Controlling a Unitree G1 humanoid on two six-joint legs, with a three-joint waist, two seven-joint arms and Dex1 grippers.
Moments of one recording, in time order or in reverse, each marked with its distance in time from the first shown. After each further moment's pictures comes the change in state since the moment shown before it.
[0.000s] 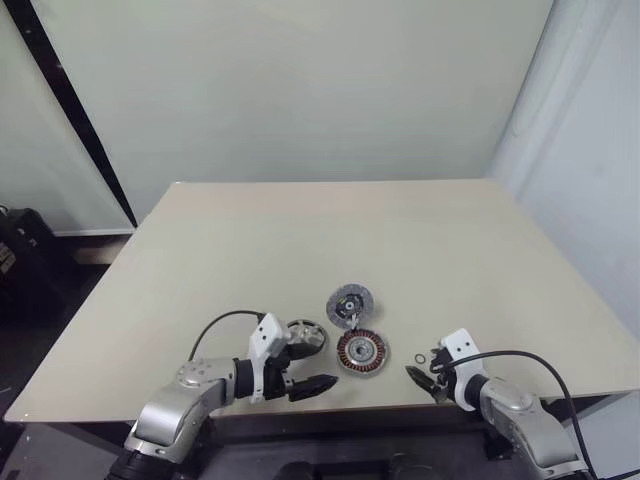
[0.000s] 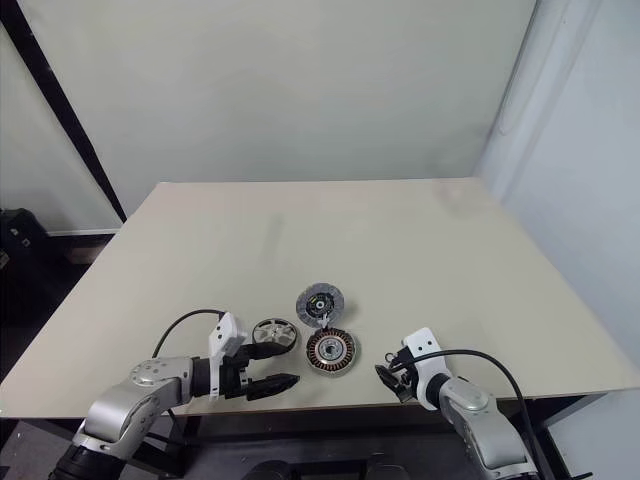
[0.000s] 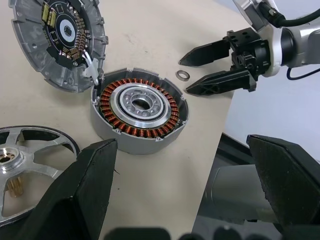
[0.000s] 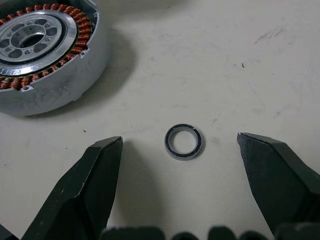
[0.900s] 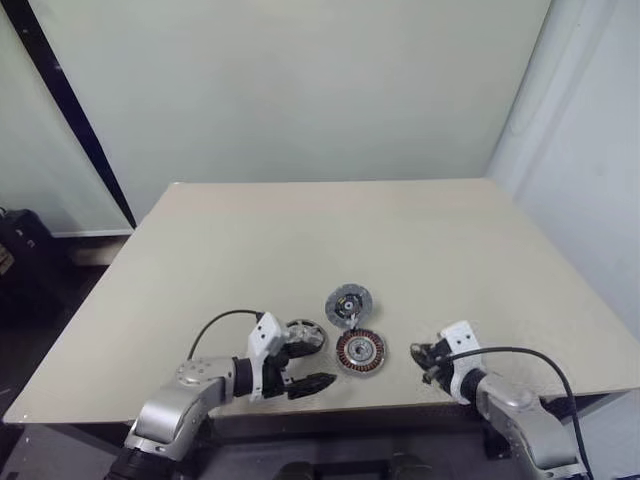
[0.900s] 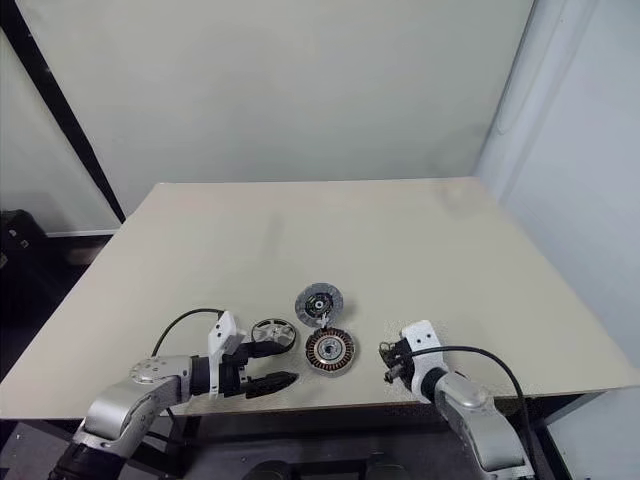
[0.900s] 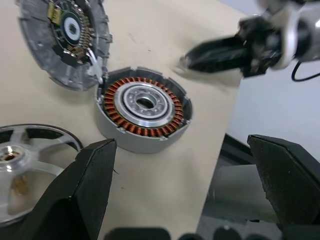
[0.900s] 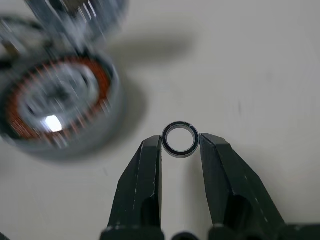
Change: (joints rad) left arm -0.019 0.000 0.008 0.035 0.003 -0.010 0.000; right arm -0.031 0.041 -0.032 -0.169 0.039 0.097 -0.019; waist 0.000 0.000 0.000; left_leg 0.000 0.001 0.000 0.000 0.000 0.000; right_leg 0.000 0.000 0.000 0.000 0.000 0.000
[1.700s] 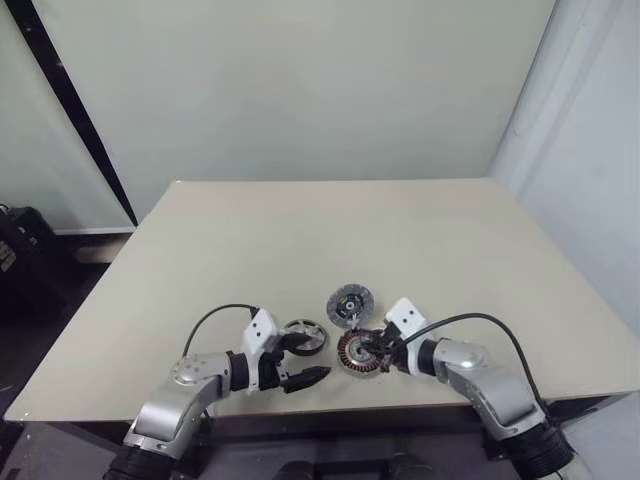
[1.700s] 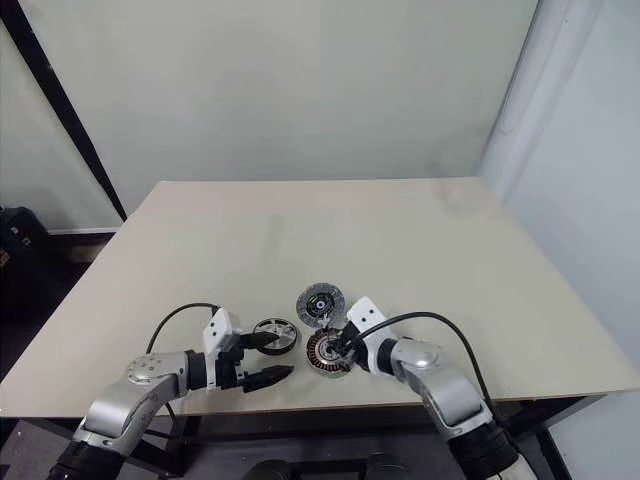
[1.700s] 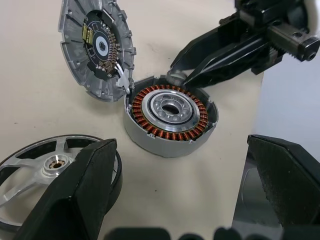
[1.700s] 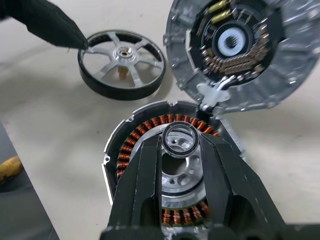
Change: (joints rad) left arm 0.007 0.004 0.001 0.043 0.066 -0.146 -0.009; right arm -0.237 0.014 0.260 0.087 -0.028 0.103 0.107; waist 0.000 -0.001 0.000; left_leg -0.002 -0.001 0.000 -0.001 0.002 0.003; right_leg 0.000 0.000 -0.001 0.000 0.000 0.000
